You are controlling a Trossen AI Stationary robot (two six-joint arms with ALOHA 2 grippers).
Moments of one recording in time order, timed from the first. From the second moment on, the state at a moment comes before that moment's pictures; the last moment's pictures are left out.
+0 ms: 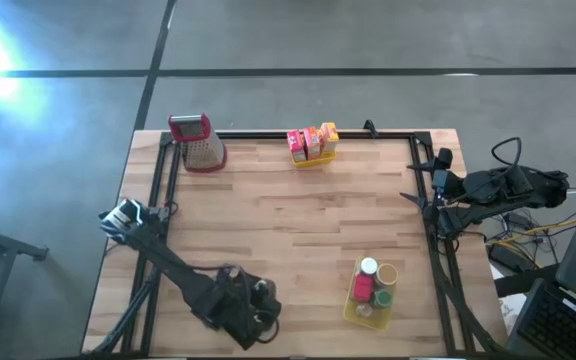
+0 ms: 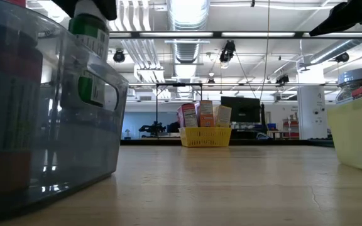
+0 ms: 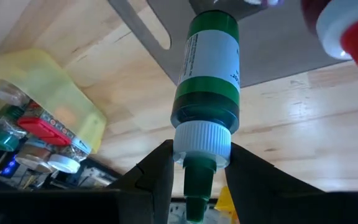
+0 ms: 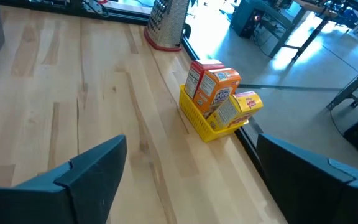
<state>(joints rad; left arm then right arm) -0.68 1.87 1.66 -1.11 -0.60 1.49 0.24 0.35 0.76 -0.92 0.60 0.02</state>
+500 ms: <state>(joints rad) -0.73 1.87 1.55 -1.02 -0.66 1.42 0.24 0.35 0.76 -0.92 0.60 0.02</state>
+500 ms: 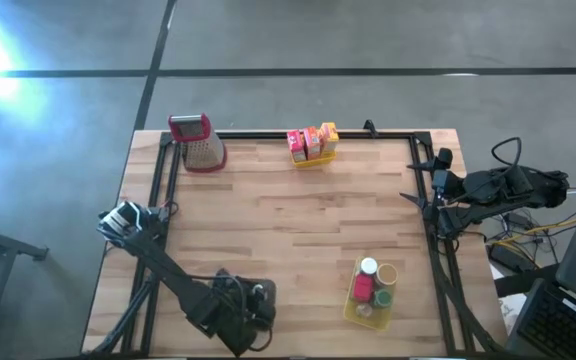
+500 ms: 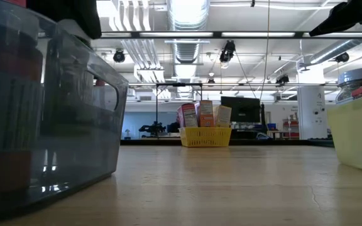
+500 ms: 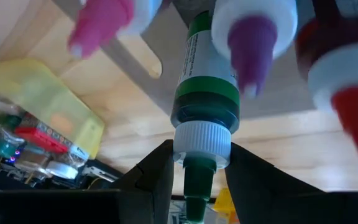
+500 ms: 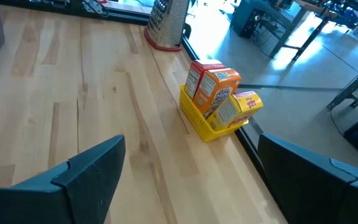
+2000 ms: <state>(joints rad) -0.73 1.86 1.45 -0.92 -0.65 1.48 0.24 0.35 0.76 -0.92 0.60 0.02</state>
